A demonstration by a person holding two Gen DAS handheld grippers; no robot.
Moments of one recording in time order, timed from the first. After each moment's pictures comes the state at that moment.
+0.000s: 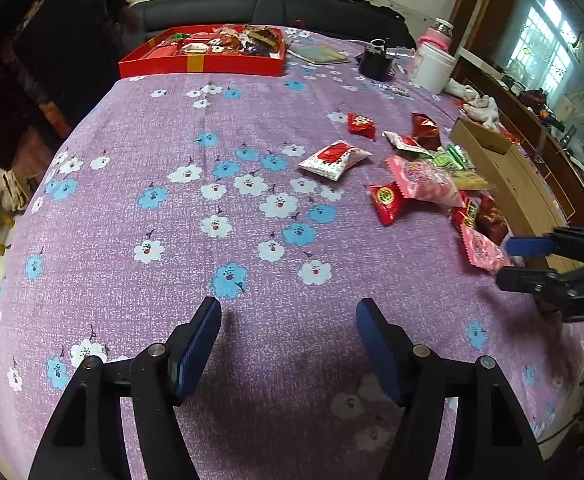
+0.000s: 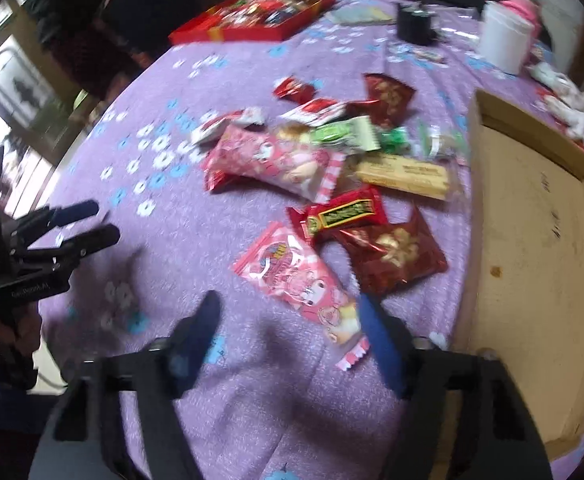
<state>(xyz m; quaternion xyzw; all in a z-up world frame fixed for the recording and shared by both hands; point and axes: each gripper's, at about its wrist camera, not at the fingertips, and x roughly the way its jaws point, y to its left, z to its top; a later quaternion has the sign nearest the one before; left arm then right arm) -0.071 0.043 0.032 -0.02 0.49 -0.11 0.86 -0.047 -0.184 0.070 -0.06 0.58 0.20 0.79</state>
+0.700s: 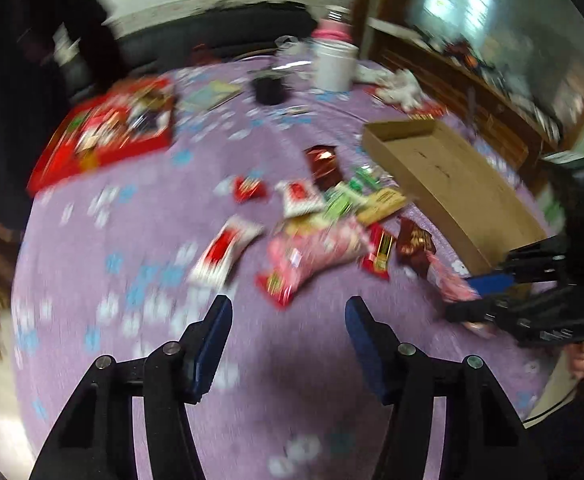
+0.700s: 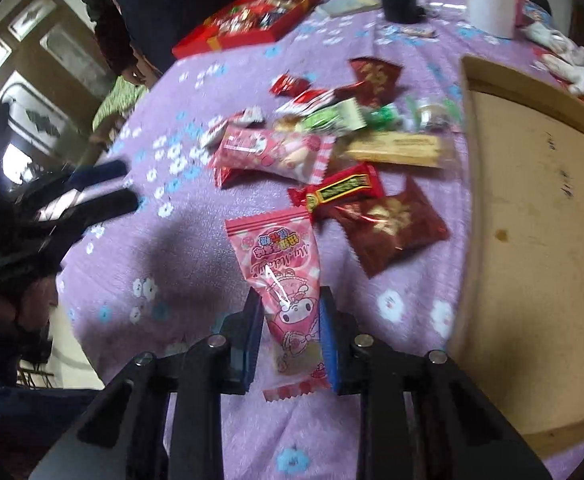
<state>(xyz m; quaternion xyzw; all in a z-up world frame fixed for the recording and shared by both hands) -0.022 -0.045 0.089 0.10 0.46 -0.24 0.85 -0.062 -0.238 0.085 0.04 0.58 0.20 0.79</state>
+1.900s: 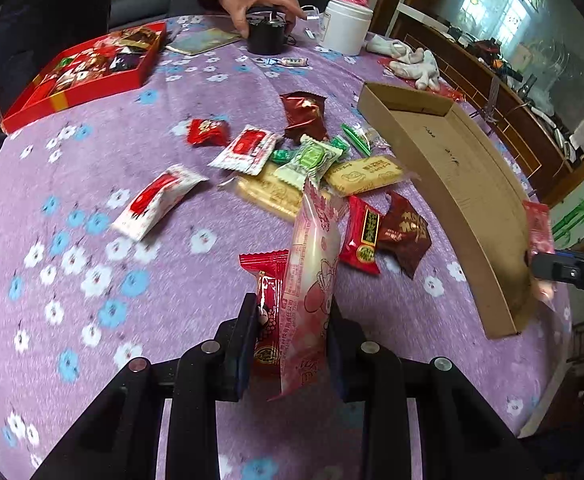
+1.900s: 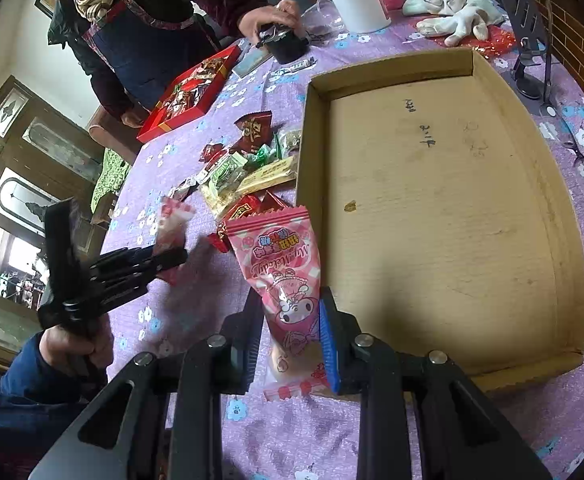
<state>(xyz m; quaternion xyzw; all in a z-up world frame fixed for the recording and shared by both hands) -0.031 -0.081 0.041 0.02 0.53 -0.20 0.83 -0.089 -0.335 0.113 0.16 0.54 0.15 0.81</state>
